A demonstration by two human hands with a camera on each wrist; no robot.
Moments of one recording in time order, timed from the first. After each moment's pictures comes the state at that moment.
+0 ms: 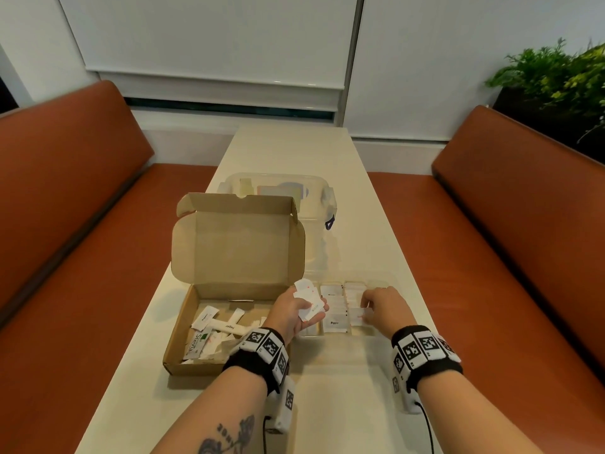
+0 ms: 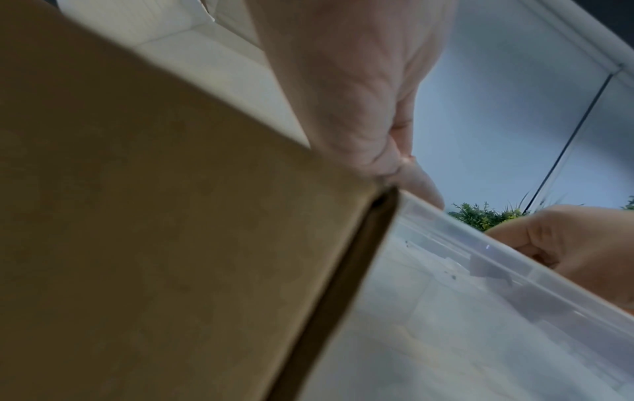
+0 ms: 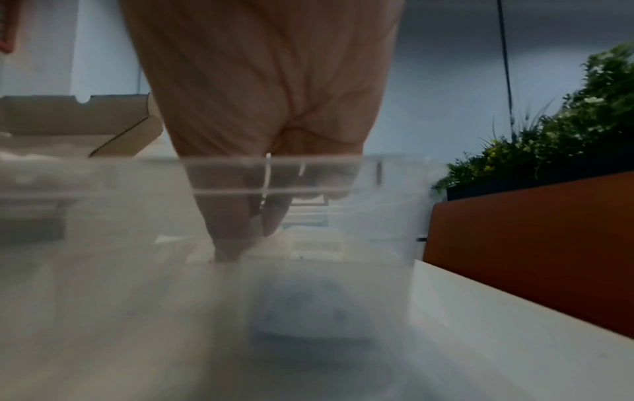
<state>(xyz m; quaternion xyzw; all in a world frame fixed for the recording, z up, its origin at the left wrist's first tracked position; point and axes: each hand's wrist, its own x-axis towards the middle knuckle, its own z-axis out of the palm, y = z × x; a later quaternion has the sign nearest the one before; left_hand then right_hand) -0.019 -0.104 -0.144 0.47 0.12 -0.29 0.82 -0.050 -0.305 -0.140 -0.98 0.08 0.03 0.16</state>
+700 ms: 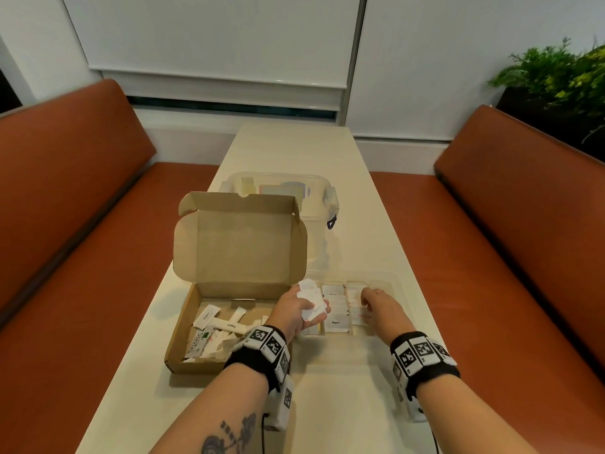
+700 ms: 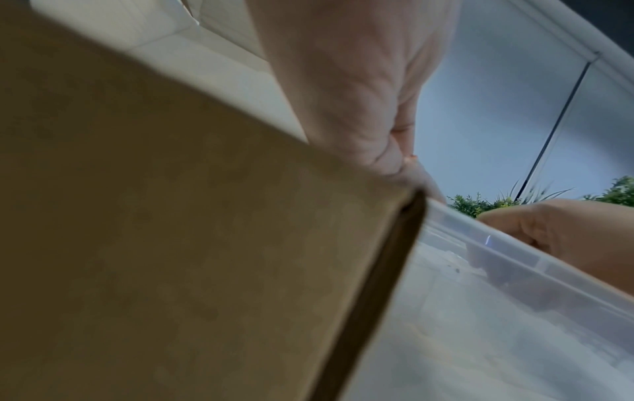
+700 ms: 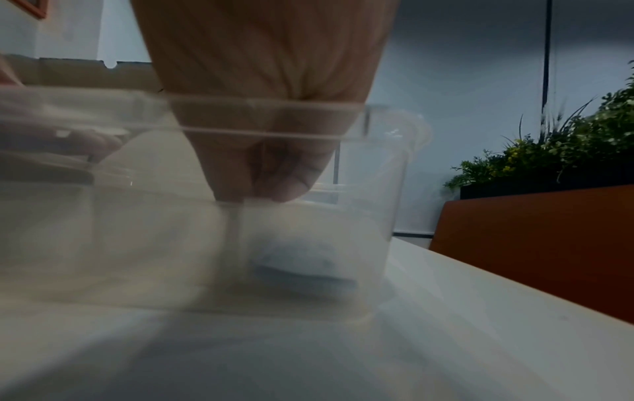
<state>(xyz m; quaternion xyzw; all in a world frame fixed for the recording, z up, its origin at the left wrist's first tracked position) -0.019 -0.106 -0.139 0.49 0.12 -0.30 0.81 -0.052 -0.302 -0.153 -0.98 0.04 0.03 0.17</state>
